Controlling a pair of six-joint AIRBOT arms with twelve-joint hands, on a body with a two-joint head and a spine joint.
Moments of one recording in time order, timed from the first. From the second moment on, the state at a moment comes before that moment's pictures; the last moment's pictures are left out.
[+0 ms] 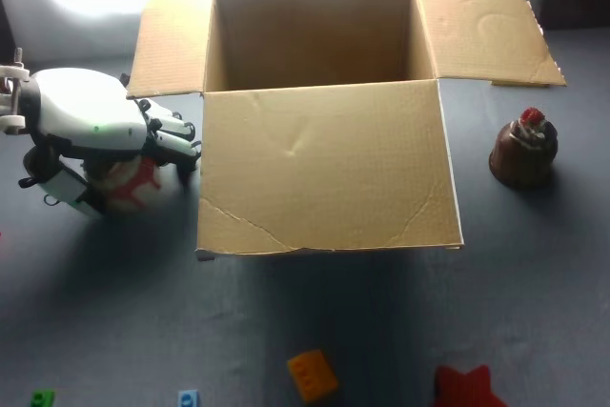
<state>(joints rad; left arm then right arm) 0.48 -1.30 1.97 1.56 -0.86 -0.27 -0.14 -0.47 0.84 0.09 0.05 -1.05</state>
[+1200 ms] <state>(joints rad) 0.22 -1.04 1.76 1.79 -0.93 -0.41 -0.14 -0.47 0.84 0.09 0.05 -1.06</state>
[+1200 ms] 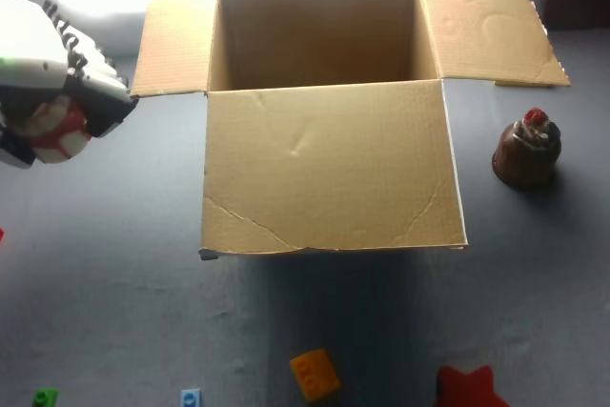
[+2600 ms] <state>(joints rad) -0.23 -1.10 1.73 2.15 -1.06 -0.55 -0.15 -0.46 0.83 0.09 0.05 -1.06</state>
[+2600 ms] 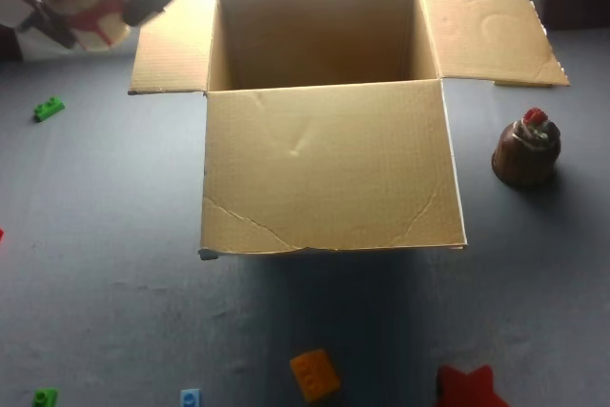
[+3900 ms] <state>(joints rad) -0.17 -1.41 1.80 2.16 -1.05 -0.55 -0.17 -0.47 0.82 0.09 0.16 -1.13</state>
